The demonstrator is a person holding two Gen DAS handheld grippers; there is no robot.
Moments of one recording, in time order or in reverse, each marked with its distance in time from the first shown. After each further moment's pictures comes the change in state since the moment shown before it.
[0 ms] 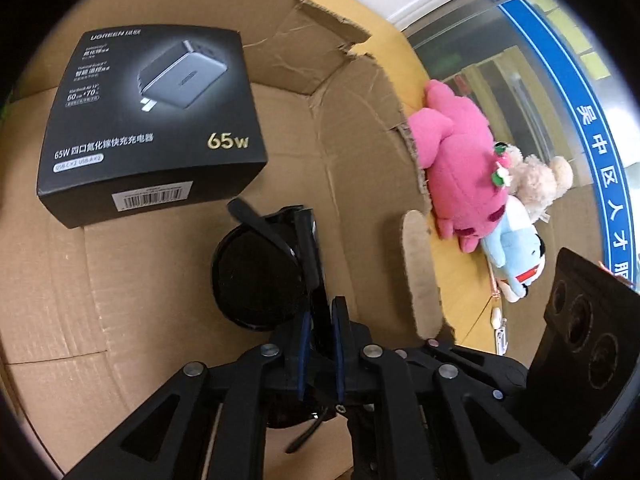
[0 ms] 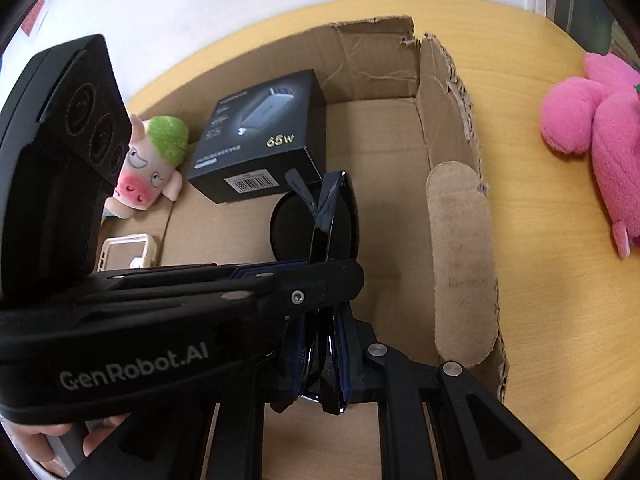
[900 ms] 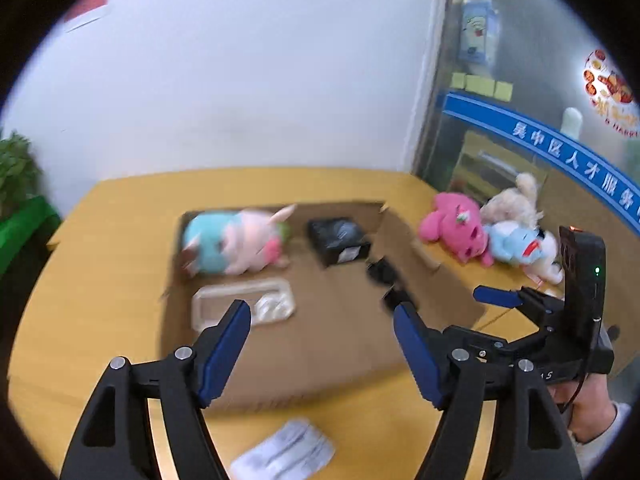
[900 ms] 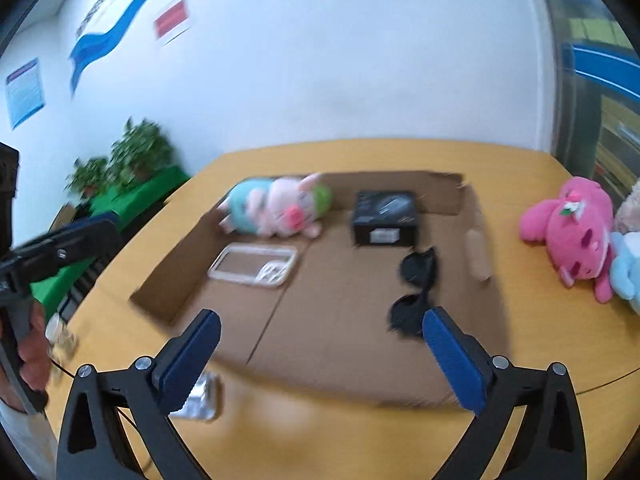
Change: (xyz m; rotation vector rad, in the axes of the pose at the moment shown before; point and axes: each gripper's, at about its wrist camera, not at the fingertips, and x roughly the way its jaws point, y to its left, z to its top) left arm -0.273 0.018 -0.262 0.319 -0.684 0.414; right arm -0.132 0.117 -0.141 -0.267 -0.471 0.041
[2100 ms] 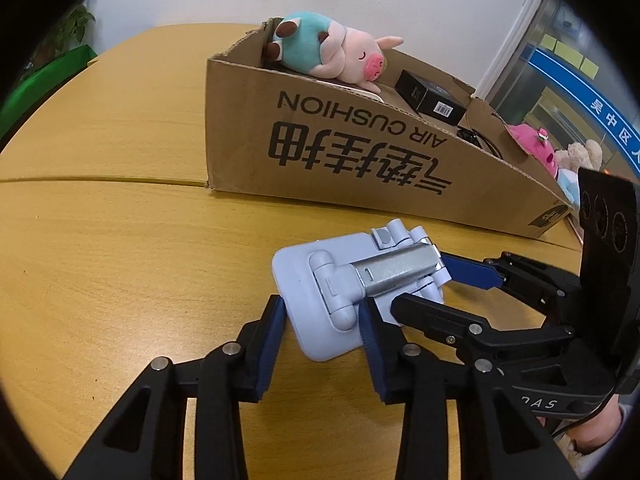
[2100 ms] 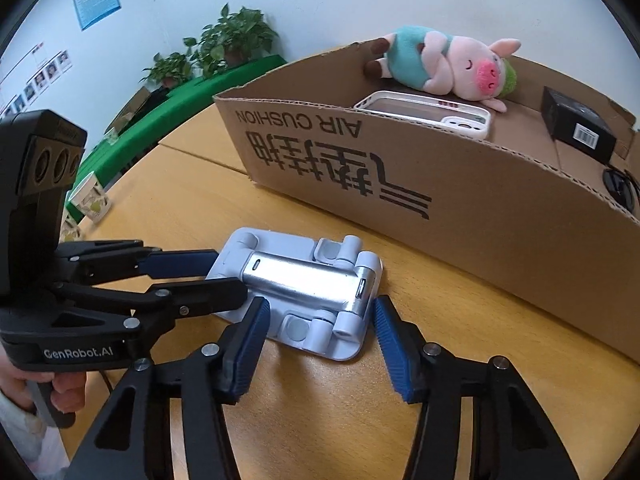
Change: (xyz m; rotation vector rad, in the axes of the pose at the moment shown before) left arm 0.062 0.066 -0.160 -0.265 0.296 0.061; right arm 0.113 0.118 -0.113 -0.218 0.262 0.260
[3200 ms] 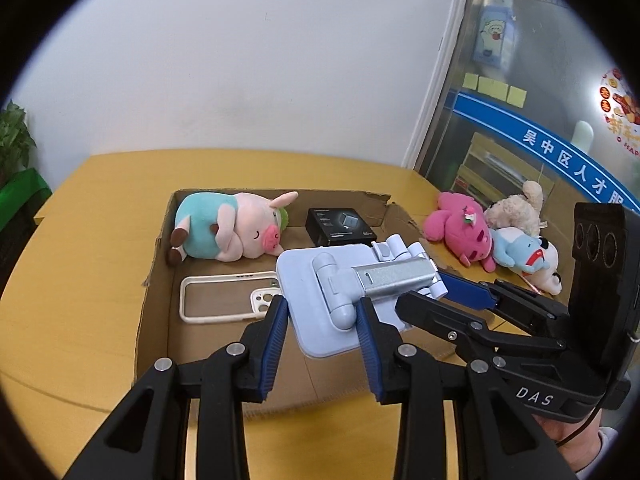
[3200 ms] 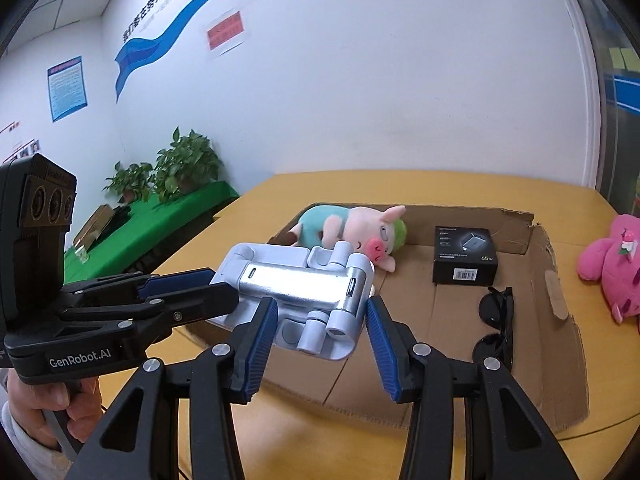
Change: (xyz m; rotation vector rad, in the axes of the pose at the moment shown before) left arm -0.065 -0.094 0.146 0.212 -0.248 -0.124; right arm -0.141 -0.053 0.097 0.126 -0.375 -0.156
